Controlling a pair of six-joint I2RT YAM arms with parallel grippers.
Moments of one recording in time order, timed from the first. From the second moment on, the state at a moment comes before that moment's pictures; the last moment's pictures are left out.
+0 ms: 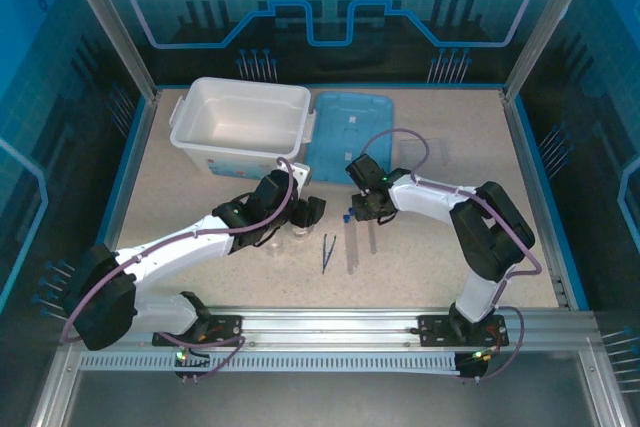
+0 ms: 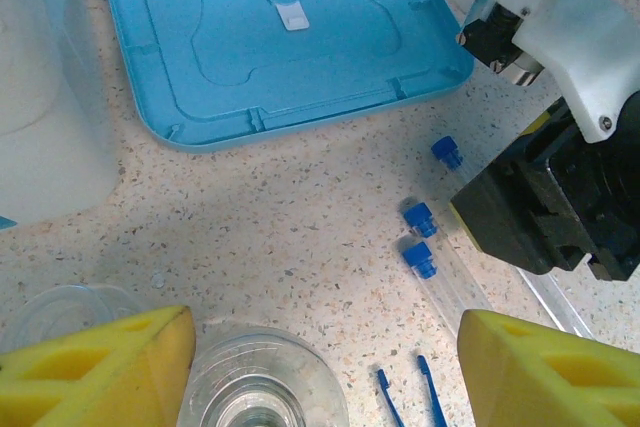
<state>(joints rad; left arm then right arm) -0.72 1.28 0.77 -0.18 -0.13 -0.34 0.62 1.75 1.05 -0.56 0.15 0.40</state>
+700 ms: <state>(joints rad) -0.72 1.34 0.84 -0.20 -0.13 -0.34 0.59 1.81 1.07 -0.55 0.15 0.40</state>
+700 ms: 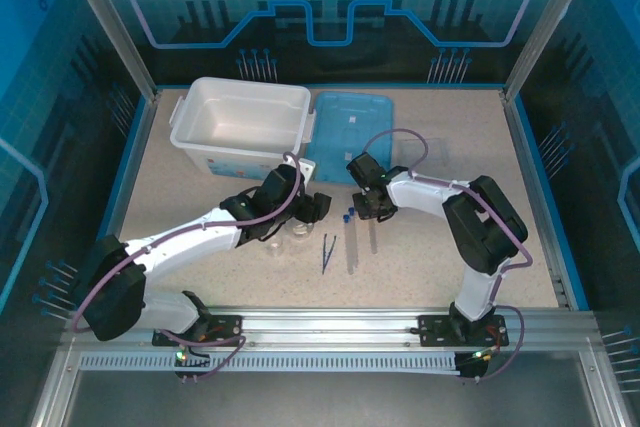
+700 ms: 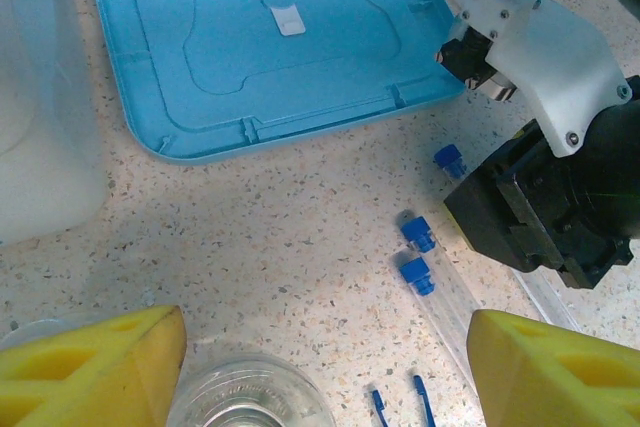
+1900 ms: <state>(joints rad) -0.68 1.47 0.98 -0.16 0.10 -0.41 0.49 1.57 0.99 -0.52 0.13 0.43</state>
